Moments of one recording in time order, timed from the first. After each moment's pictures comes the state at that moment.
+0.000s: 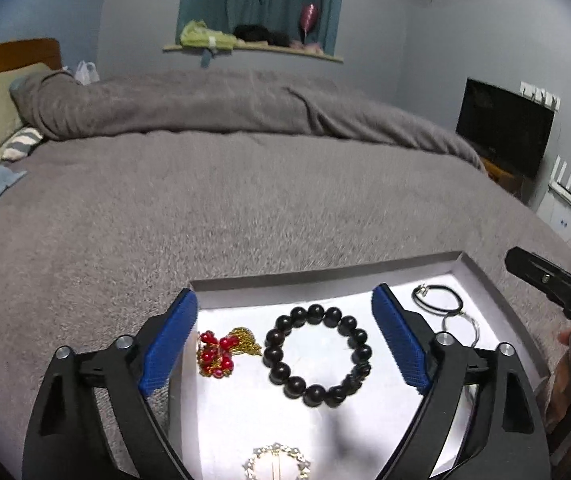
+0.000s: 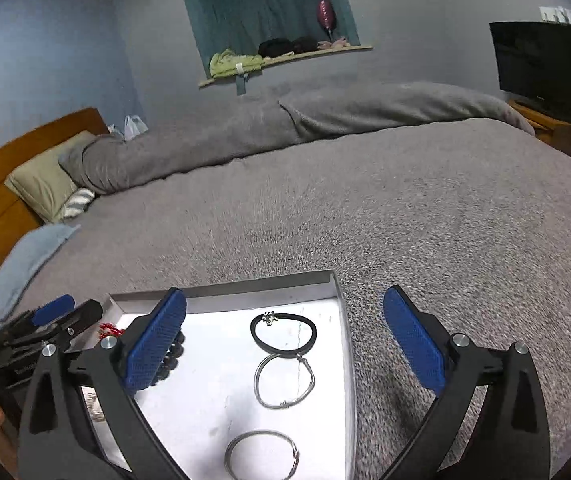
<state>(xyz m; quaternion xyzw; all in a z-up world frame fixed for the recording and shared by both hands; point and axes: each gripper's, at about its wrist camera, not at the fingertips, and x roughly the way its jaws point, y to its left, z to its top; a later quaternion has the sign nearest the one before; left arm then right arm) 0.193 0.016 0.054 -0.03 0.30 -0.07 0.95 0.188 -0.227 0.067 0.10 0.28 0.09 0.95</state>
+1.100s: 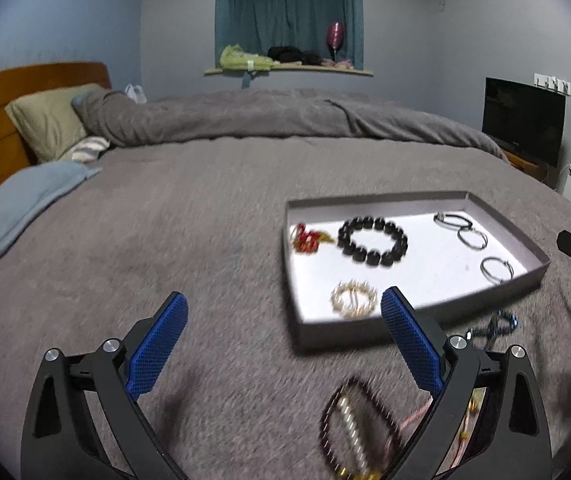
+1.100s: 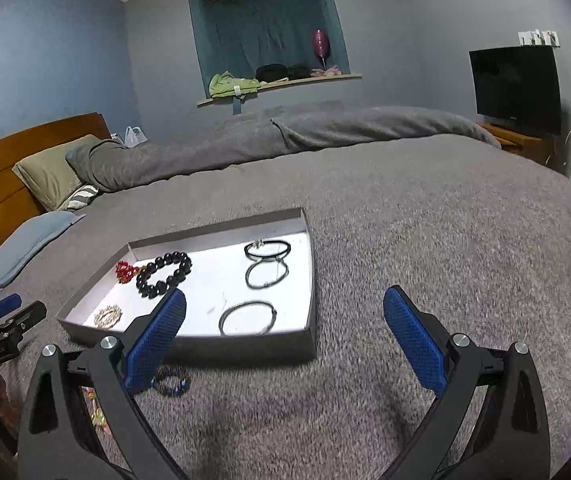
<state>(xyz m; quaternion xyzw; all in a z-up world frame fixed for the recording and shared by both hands) 0.047 0.060 0.032 0.00 0.27 0.01 0.96 0.052 -0.238 0.044 0.08 0.24 0.07 0.97</state>
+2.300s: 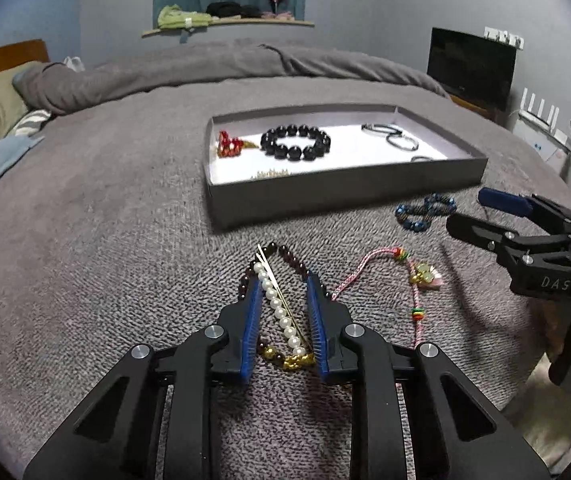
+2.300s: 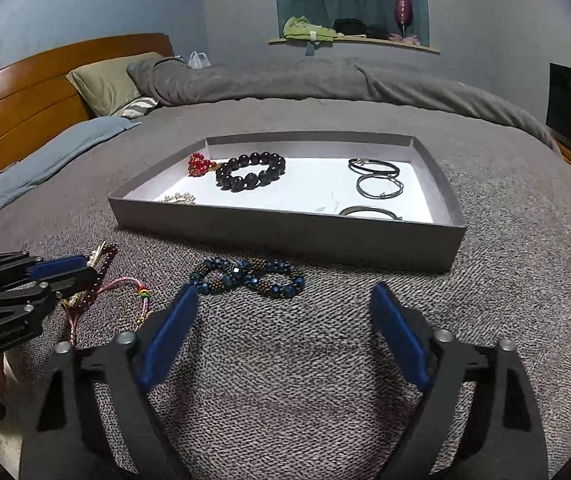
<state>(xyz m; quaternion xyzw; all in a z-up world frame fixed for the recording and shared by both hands) 0.010 0.030 -0.012 0.02 0.36 -0.10 0.93 0.034 -0.159 0.003 -0.03 0.32 0.17 0.93</state>
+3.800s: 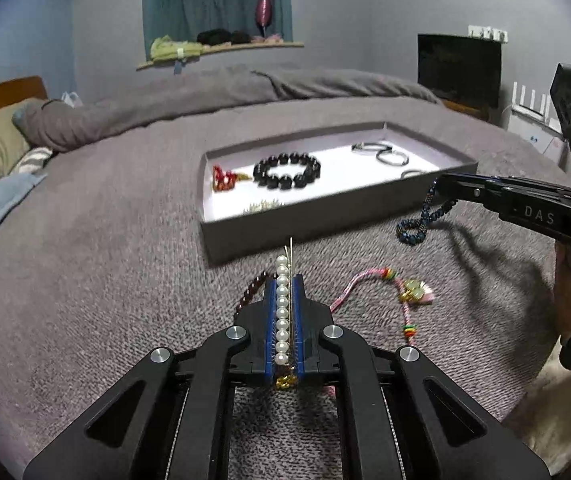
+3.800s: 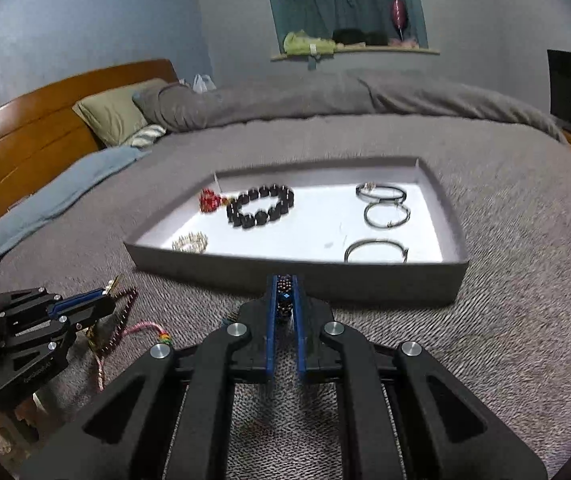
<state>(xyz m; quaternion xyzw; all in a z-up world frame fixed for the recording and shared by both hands) -0.002 0.018 0.002 0.06 0.30 -0.10 0.95 0.041 -0.167 0.025 0.03 0.29 0.20 0.94</state>
